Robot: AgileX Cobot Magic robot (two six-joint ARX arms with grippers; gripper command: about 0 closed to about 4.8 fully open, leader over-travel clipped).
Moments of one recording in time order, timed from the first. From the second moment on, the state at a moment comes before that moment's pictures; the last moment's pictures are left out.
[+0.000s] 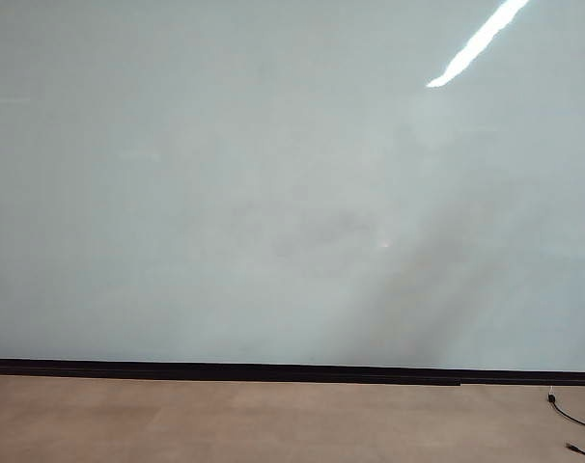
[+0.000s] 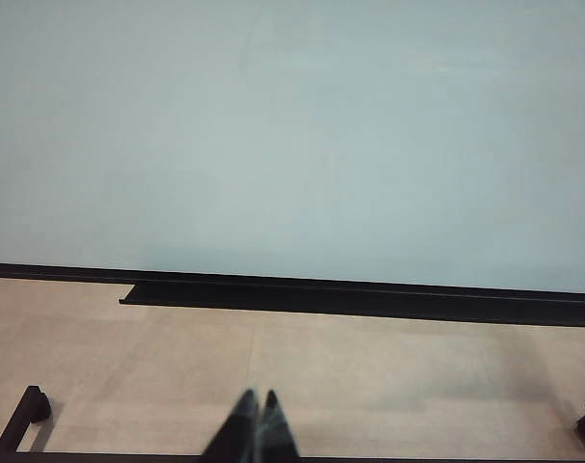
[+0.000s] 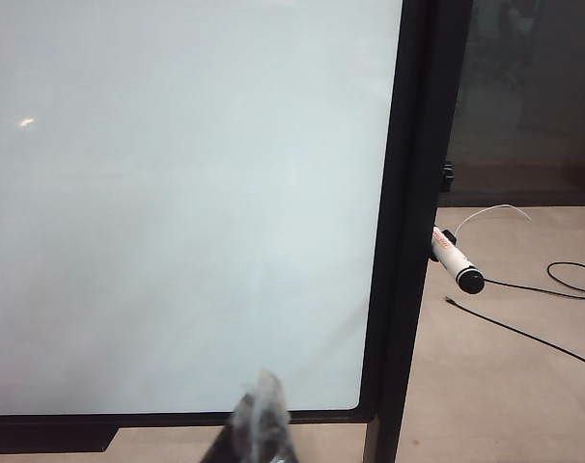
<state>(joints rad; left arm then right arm) 0.00 0.00 0.00 -0.15 0.02 -0.01 -0.09 0.00 0.00 0.05 -0.03 0.01</state>
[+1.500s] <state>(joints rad) 0.00 0.00 0.00 -0.15 0.02 -0.01 -0.47 0.47 0.00 0.42 -0.17 -0.11</state>
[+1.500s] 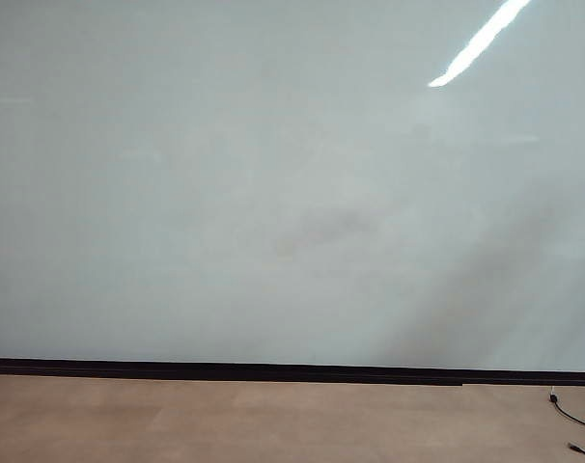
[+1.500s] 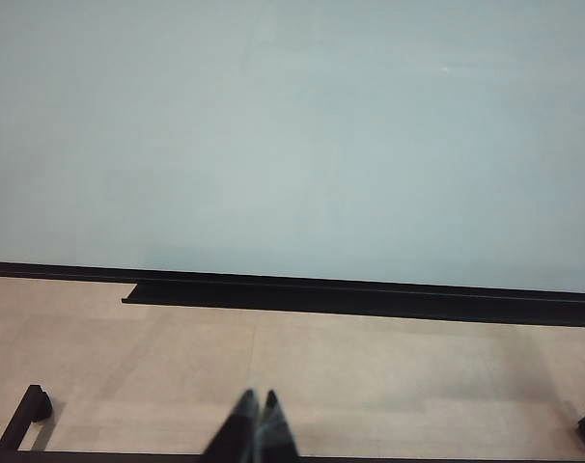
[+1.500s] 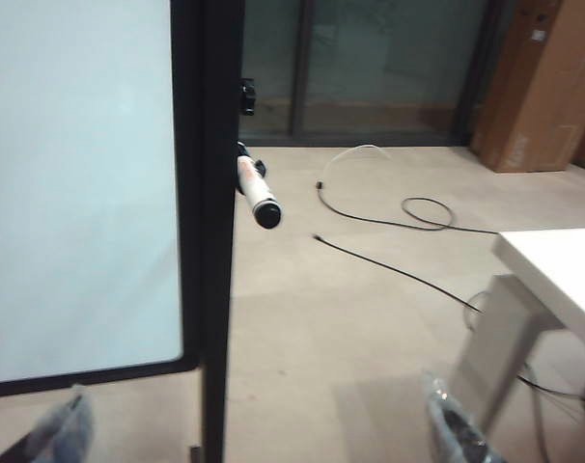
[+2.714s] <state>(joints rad) 0.00 0.00 0.00 -0.15 0.02 -0.01 -0.55 1.81 0.45 1.40 -0.55 0.01</state>
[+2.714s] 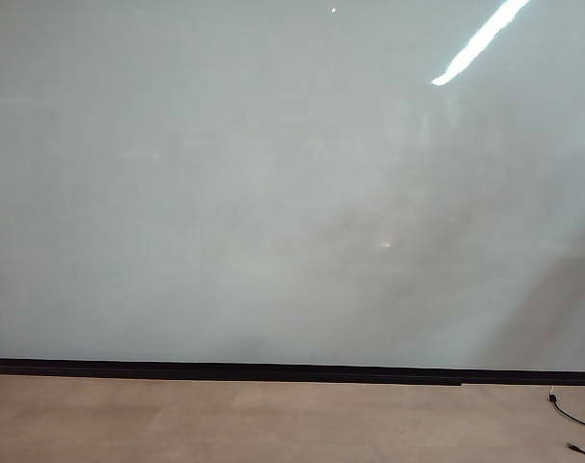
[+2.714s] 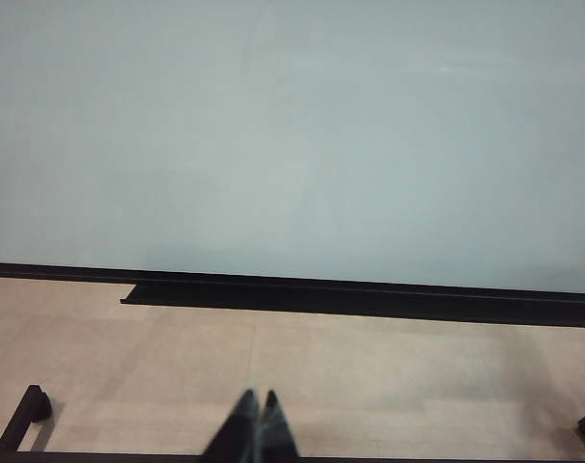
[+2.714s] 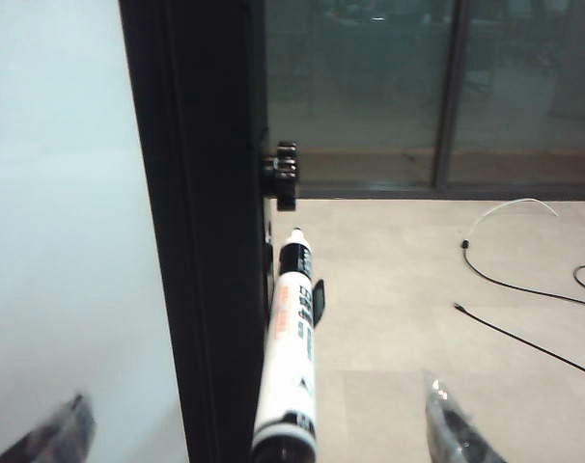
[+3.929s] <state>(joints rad) 0.00 0.00 0.00 -0.15 0.02 -0.01 -0.54 1.98 0.64 1.40 -0.62 0.08</state>
